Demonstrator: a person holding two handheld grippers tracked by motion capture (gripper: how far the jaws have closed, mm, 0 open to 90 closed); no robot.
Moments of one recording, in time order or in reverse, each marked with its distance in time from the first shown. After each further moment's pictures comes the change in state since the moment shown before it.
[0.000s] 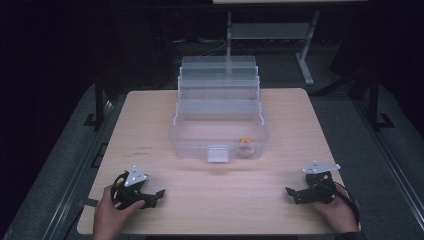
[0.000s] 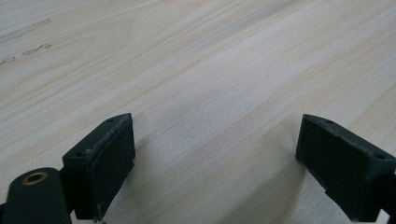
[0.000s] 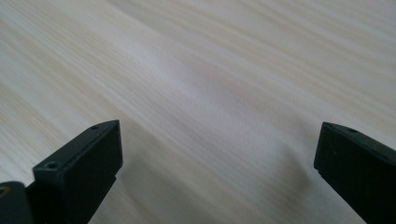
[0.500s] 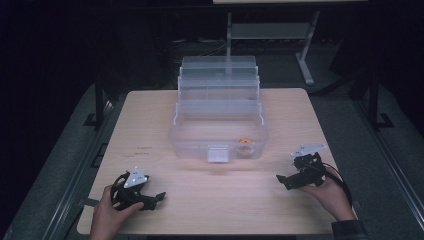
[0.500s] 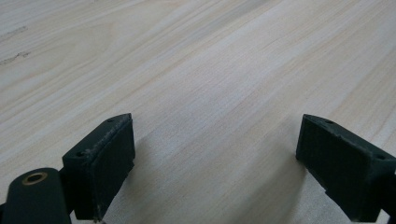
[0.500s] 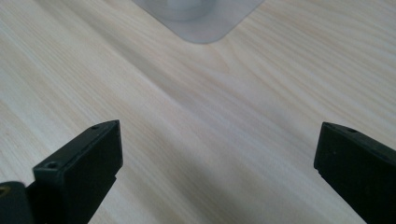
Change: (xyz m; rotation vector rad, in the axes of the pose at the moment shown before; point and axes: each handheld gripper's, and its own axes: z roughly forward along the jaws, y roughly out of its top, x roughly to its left) left arm 0.000 -0.001 -0.001 -0.003 -0.054 0.049; right arm 0.007 0.058 -0.003 0.040 0.034 -0.079
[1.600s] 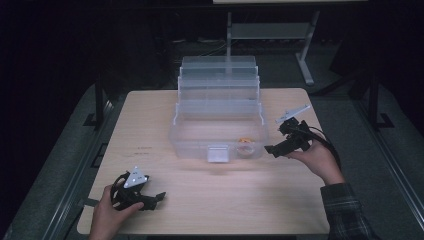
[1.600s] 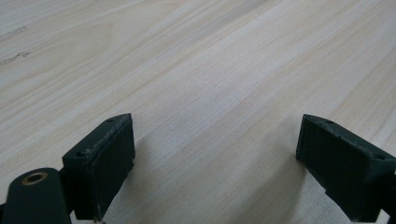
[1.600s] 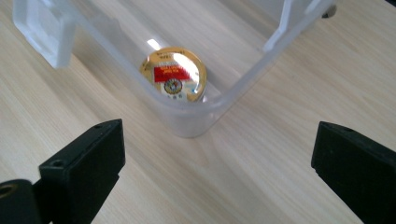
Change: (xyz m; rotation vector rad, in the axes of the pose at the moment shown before) left arm 0.000 0.000 0.000 0.002 -0.002 0.000; right arm -0.012 0.102 -0.008 0.032 0.015 -0.057
